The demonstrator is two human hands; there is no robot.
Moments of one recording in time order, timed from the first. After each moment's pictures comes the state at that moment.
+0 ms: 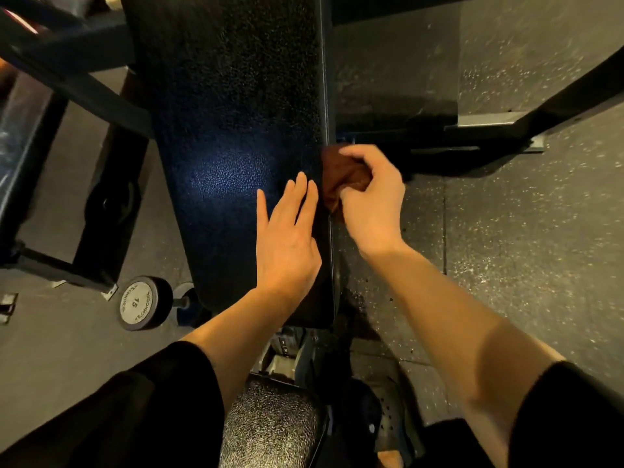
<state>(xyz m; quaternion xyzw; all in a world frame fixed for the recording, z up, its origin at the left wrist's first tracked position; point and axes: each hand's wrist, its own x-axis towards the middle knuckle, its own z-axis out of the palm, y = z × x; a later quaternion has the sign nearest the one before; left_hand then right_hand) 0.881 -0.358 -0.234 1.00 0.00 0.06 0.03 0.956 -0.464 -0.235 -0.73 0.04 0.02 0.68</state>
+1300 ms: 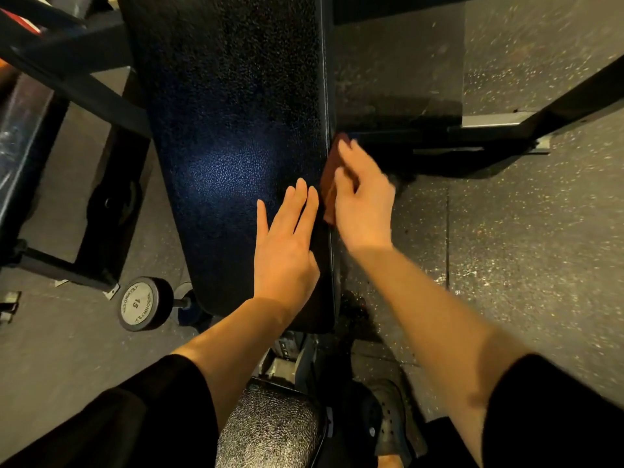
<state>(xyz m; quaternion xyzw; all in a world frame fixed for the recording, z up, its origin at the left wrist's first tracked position) 0.879 -0.357 -0.238 1.00 0.01 0.02 0.07 0.959 -0.452 -0.242 -0.73 0.02 0.04 0.68</state>
